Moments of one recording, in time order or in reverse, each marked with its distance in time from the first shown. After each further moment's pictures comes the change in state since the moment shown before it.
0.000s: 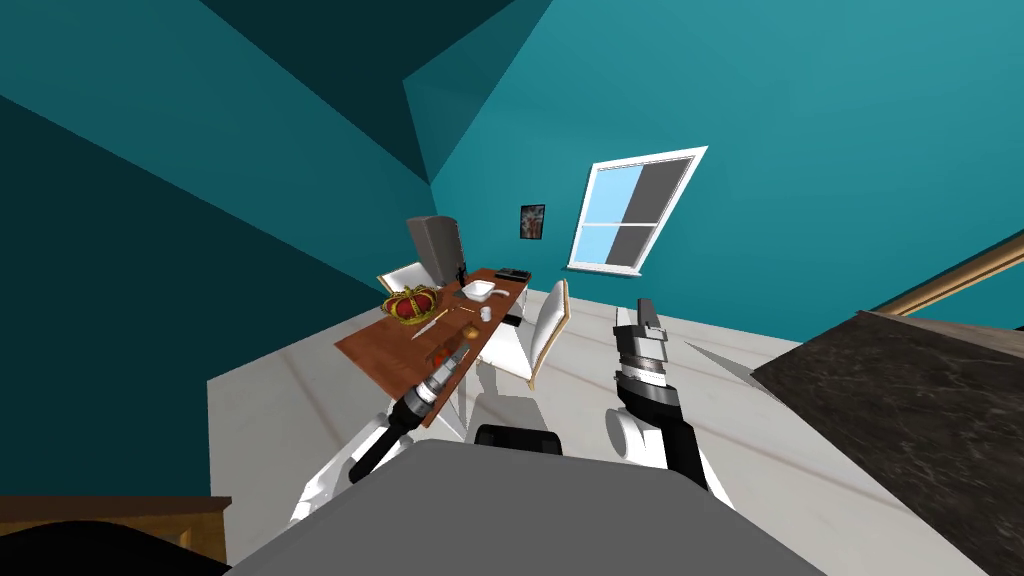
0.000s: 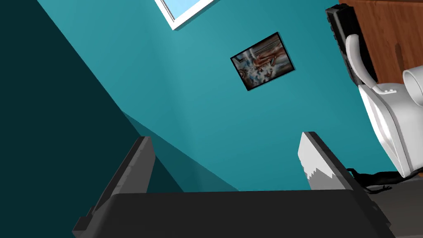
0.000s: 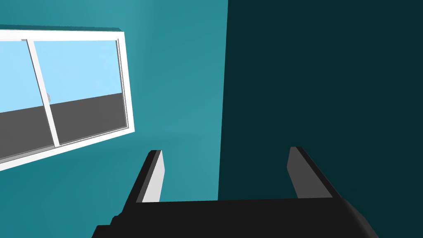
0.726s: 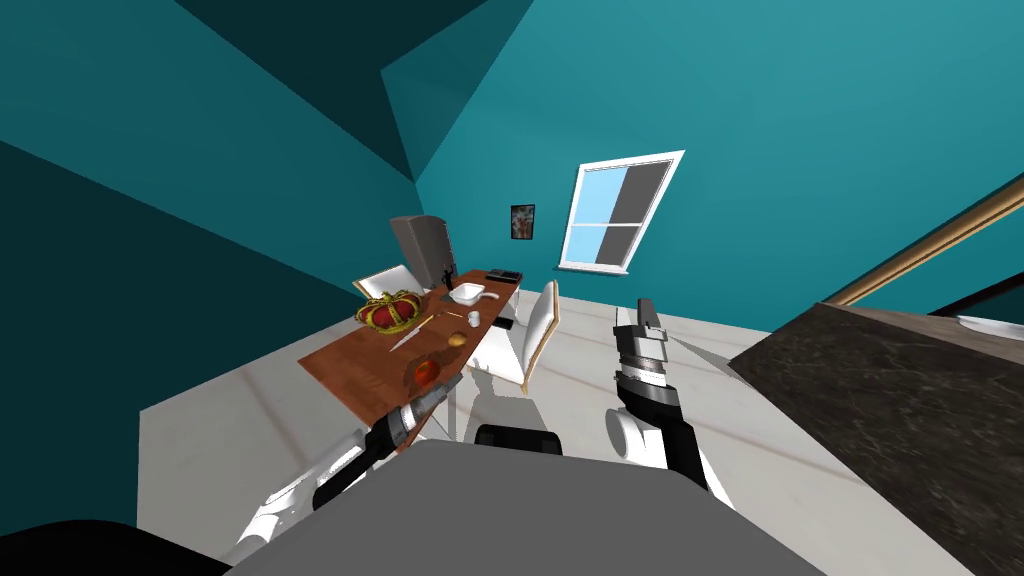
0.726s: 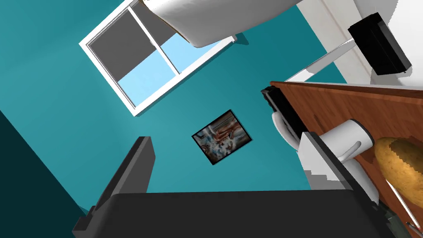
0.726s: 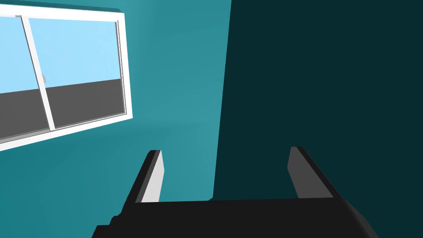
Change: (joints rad) left arm 0.012 0.187 -0.051 0.237 -0.132 -0.072 0.081; right arm 0.000 0.000 0.000 0.000 0.000 0.000 0.000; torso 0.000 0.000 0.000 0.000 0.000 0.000
